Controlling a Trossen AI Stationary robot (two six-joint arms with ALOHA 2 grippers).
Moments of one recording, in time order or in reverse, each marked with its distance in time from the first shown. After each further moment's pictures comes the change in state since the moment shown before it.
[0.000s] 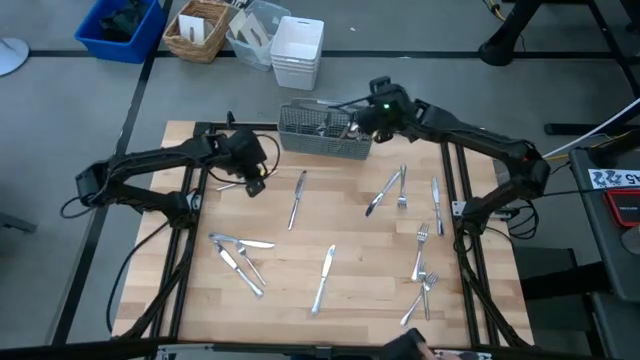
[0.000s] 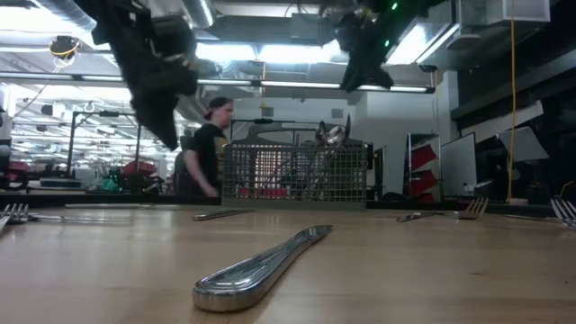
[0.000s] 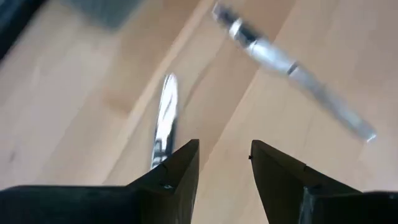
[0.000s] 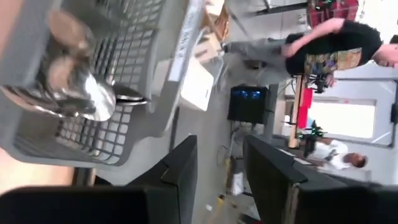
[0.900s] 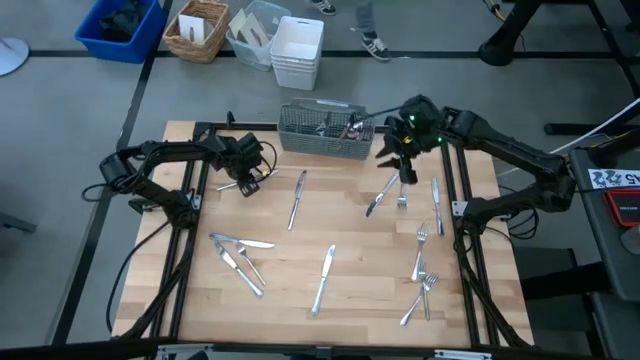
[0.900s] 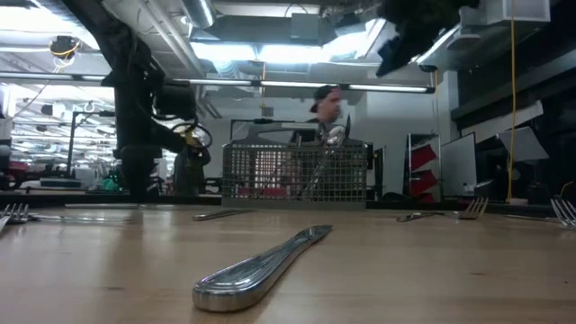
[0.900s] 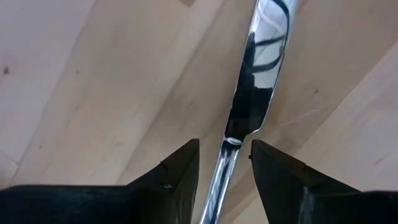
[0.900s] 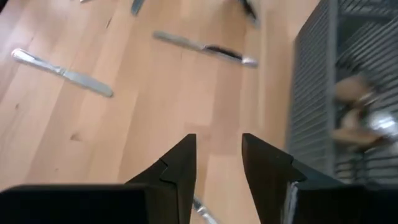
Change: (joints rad) left arm 0.160 0.256 -0.108 0.058 -0.122 0.113; right arm -0.020 -0.219 -0.130 -0.412 -0.848 0.585
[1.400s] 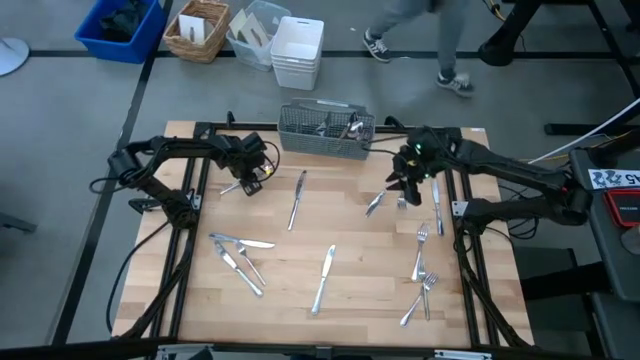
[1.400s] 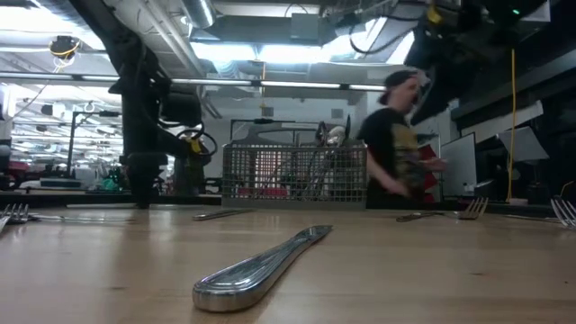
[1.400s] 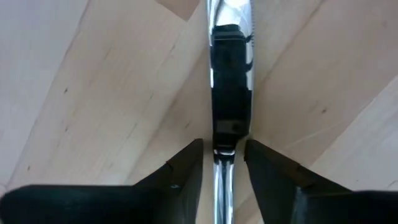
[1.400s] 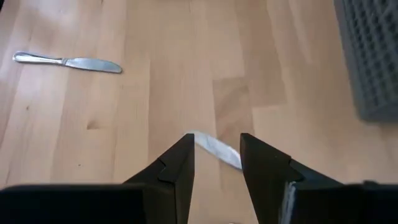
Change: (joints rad) left arm 0.008 0.110 0.008 0.043 0.008 0.014; right arm 0.000 -0.212 -0.472 0.244 -0.027 0.266
